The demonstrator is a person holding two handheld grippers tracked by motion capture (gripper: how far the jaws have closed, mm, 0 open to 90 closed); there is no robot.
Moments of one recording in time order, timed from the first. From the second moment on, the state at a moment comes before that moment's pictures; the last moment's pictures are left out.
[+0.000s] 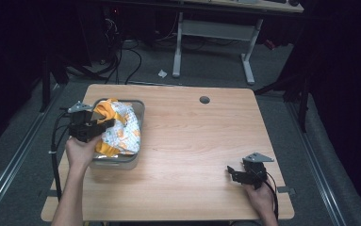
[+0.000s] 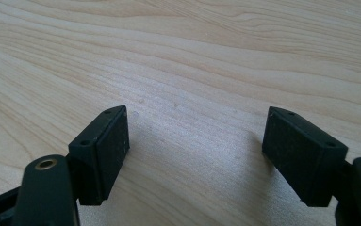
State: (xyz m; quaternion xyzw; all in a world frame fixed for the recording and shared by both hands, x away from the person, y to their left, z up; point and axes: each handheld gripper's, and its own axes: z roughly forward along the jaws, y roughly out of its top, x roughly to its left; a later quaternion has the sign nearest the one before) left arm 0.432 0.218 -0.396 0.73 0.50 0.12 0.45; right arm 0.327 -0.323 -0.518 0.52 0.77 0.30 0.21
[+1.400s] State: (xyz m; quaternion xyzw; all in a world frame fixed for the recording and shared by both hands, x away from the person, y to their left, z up) left arm 0.456 0.205 -0.443 0.77 0.52 0.15 0.33; right arm 0.327 -0.323 -0.518 0.52 0.77 0.30 0.21
